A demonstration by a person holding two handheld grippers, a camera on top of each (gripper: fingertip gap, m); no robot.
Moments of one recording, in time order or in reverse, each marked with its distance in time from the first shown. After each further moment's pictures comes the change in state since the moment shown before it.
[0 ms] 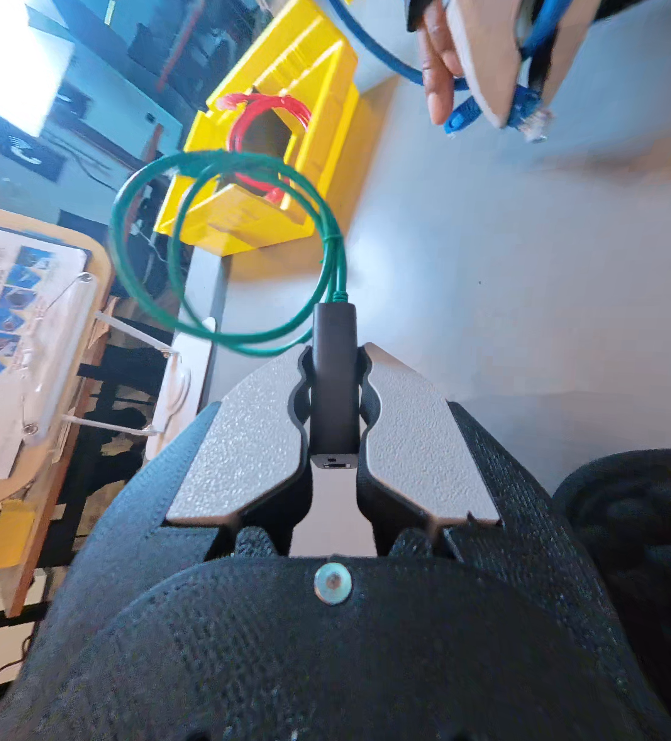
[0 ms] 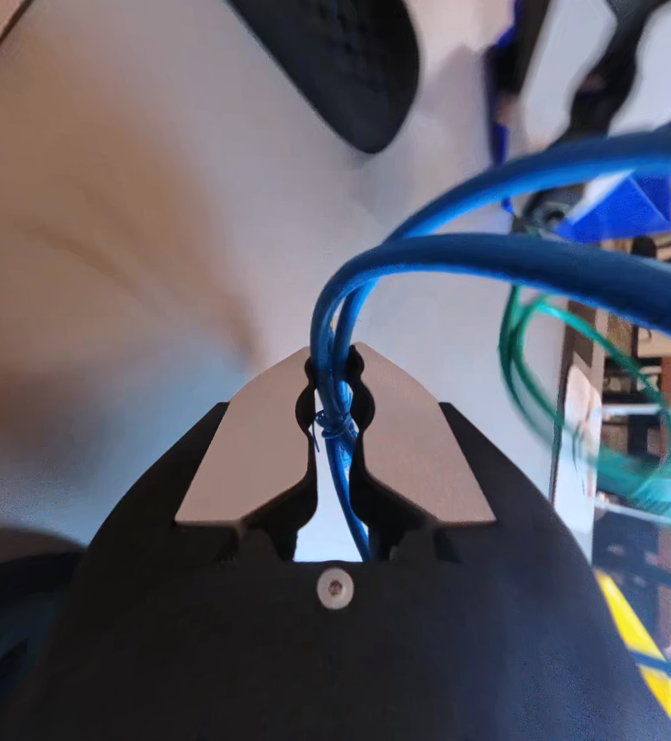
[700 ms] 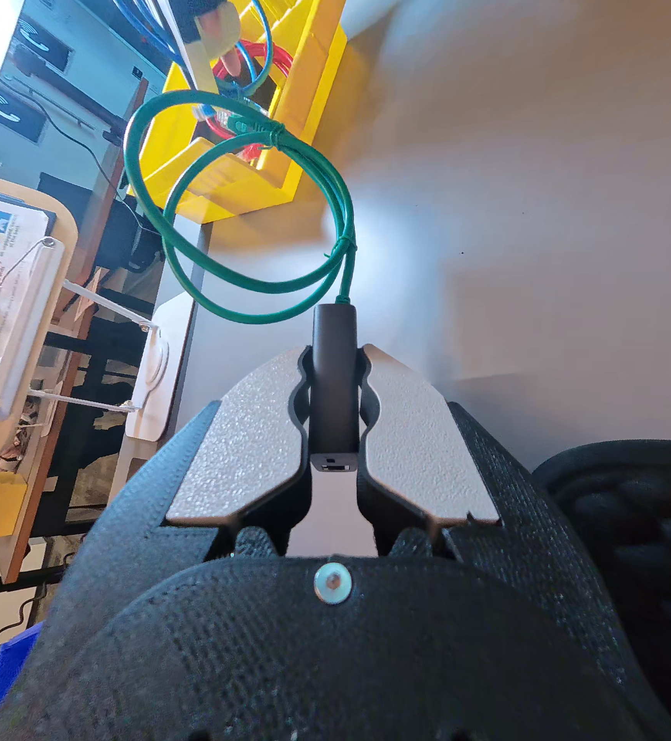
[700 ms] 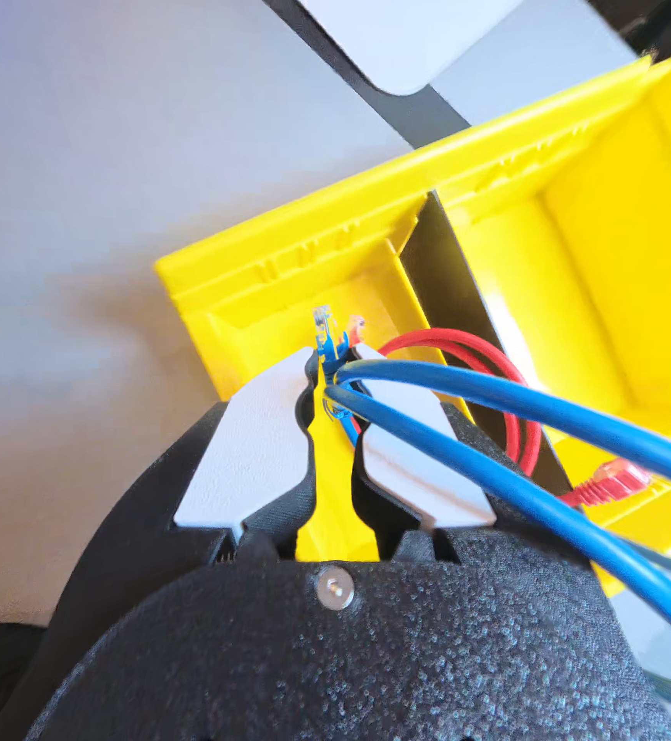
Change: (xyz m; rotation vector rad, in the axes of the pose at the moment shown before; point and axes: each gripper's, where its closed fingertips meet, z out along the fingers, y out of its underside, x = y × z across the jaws) left arm 0.020 0.017 0.006 -0.068 -0.006 -0.021; right arm 0.170 0.230 -0.069 -0.426 0.208 1.165
